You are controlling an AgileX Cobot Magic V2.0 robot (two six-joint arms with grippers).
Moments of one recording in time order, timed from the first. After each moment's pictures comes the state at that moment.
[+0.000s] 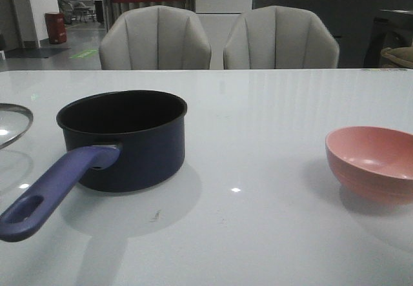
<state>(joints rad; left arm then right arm) 0.11 2.03 -1.74 -0.11 1.23 -0.12 0.35 0.36 -0.18 0.13 0.00 -0.13</state>
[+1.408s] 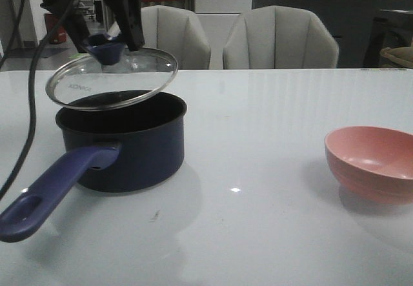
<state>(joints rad) -0.38 1.97 -1.90 -0.12 1.26 -0.07 0.35 0.36 -0.18 0.13 0.00 -0.13</state>
